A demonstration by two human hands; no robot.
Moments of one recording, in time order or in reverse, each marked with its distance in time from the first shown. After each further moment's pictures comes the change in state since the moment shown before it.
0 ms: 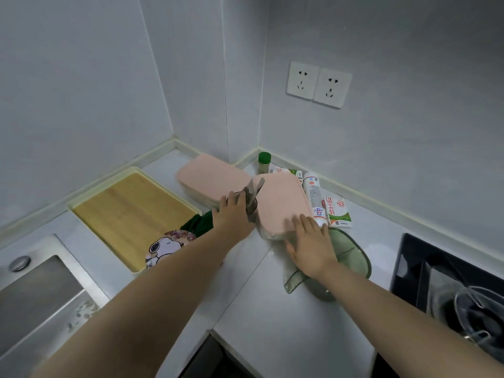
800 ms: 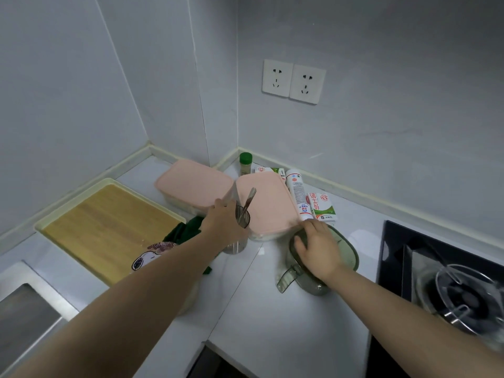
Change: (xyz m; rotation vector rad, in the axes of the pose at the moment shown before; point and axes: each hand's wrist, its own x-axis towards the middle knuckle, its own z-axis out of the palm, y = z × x) left_hand 0.001 0.003 -0.006 -0.044 -0.032 0.100; right_hand -0.015 0.029 0.004 0.267 0.254 0.115
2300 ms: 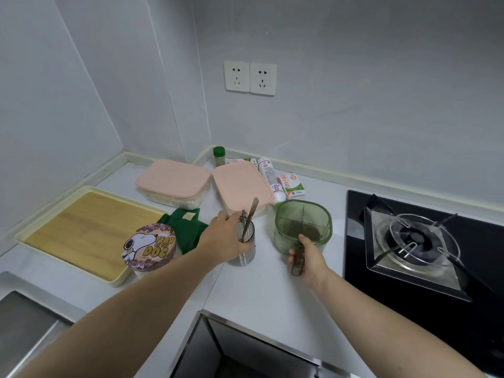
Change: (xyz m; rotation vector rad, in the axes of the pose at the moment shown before) left_hand -0.092 0.019 0.034 -0.035 -0.011 0.262; right_hand -0.099 0.004 0.028 1.460 0.045 1.062
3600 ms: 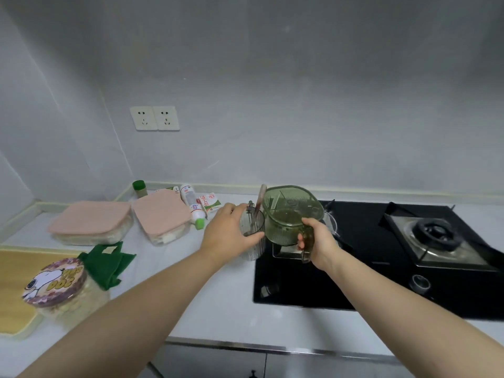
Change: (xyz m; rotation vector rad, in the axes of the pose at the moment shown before) left_hand -0.058 0.228 0.004 -0.071 0.263 0.375; right_hand -0.096 -0.085 -0.206 0.146 0.009 -0.303
